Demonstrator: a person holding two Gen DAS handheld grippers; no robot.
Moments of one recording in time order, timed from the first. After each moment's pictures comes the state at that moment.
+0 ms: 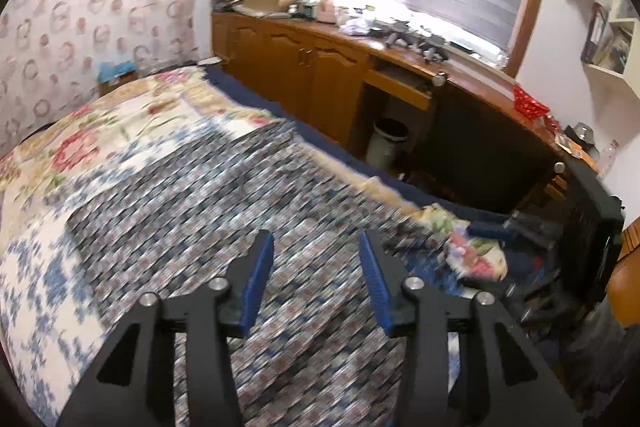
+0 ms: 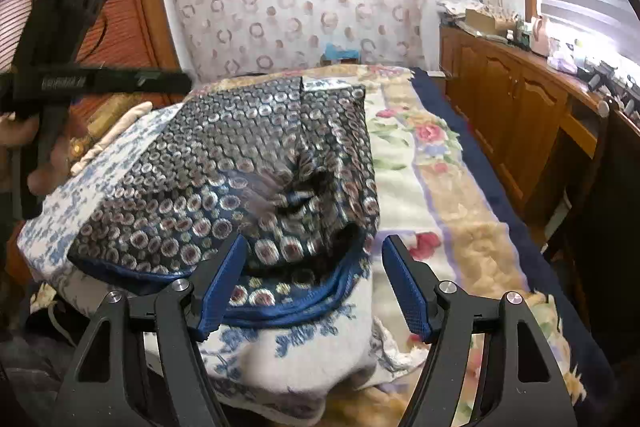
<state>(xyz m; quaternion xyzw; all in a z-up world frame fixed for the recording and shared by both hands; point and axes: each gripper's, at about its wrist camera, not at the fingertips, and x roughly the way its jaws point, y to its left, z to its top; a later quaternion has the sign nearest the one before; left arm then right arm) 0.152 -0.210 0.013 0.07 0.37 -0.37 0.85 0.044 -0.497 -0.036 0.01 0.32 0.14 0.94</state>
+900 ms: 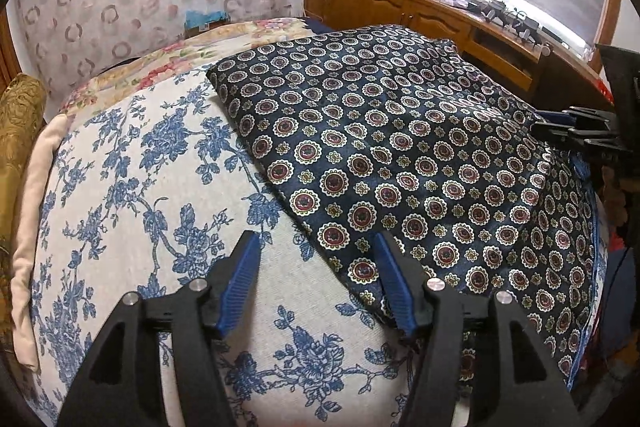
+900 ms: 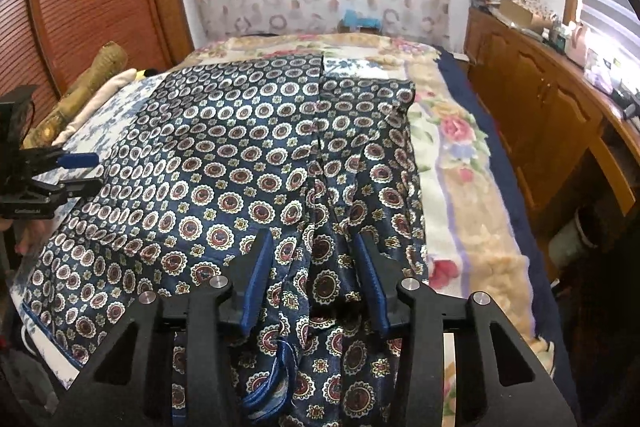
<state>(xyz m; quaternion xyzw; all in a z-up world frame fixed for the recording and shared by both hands) 0.165 -0.082 -0.088 0.08 0.41 -0.23 0.88 0.160 -0.454 -0.057 -0.04 0.39 0.16 0.90</state>
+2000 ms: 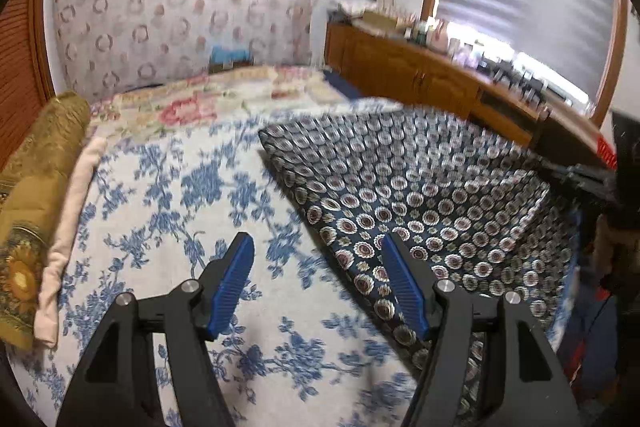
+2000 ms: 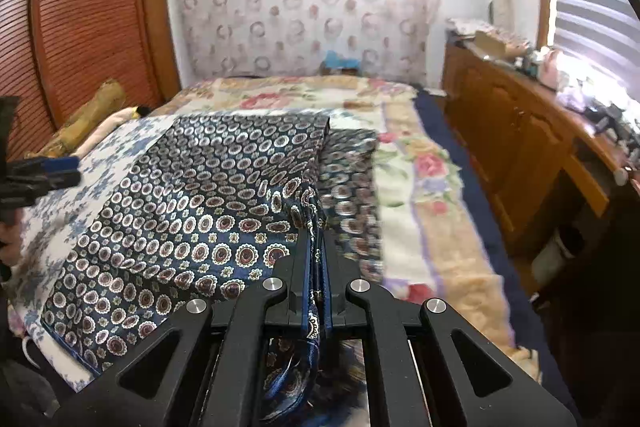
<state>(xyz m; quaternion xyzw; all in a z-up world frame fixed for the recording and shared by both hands) 0.136 -0.061 -0.033 0.01 0.33 -0.21 0.92 0.113 -0.465 -0.017 -0.04 0.31 0.11 0.94</state>
